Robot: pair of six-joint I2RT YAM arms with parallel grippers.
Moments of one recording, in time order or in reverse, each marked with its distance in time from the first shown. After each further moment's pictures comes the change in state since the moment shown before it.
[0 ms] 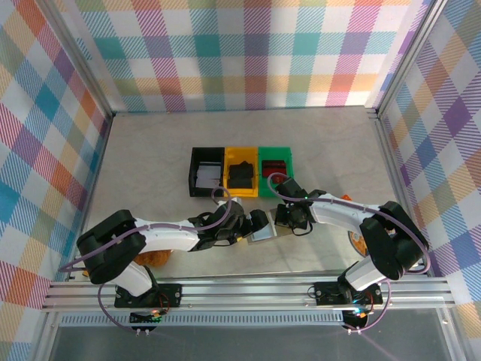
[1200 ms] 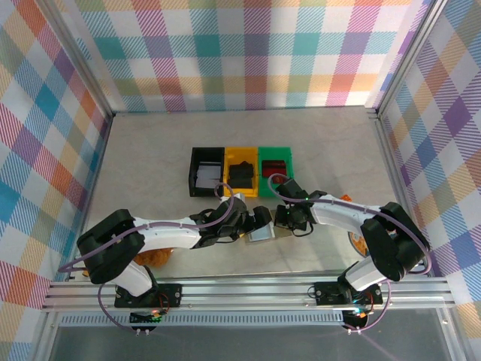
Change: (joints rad) left arm -0.002 0.004 0.054 -0.024 -0.008 0.042; right arm 0.000 -0.010 -0.013 0.011 -0.045 0.008
